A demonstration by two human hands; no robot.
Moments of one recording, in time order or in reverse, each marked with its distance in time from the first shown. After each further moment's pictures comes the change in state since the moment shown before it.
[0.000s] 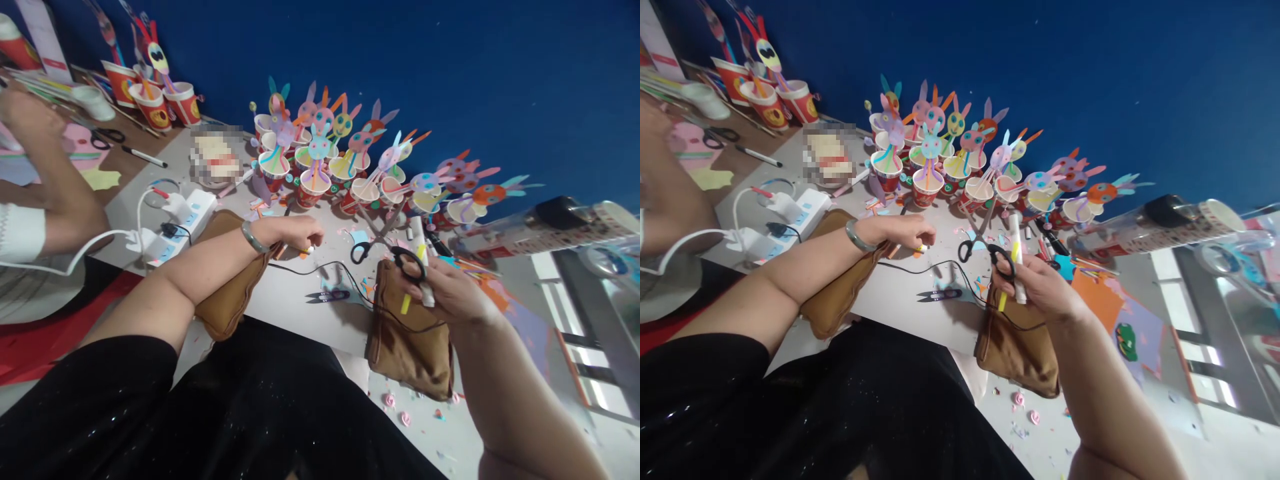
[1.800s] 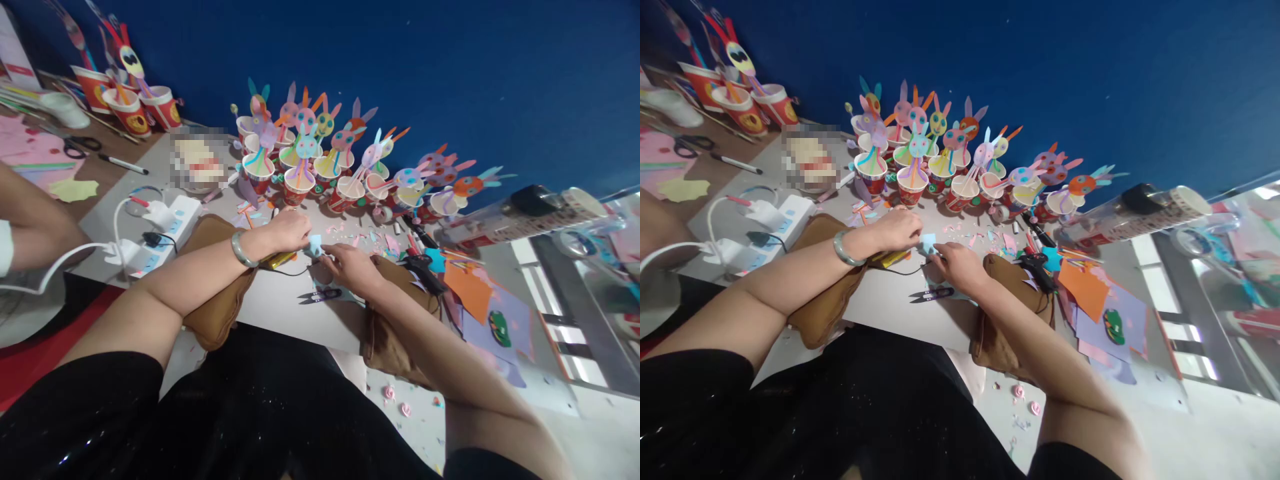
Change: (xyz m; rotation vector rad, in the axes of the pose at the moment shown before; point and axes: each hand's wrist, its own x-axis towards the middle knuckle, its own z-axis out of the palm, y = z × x) left_hand 0.001 0.019 0.008 0.354 0.227 -0.153; right_hand 0.080 0.045 0.043 -1.313 0.149 -0.357
